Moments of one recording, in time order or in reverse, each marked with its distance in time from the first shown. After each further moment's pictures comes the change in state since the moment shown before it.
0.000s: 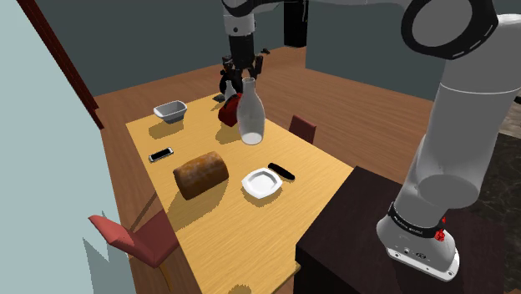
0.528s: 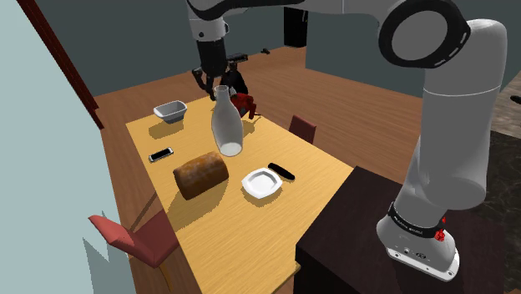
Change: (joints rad) arm 0.105 0.134 0.071 0.192 -0.017 -0.054 0.175
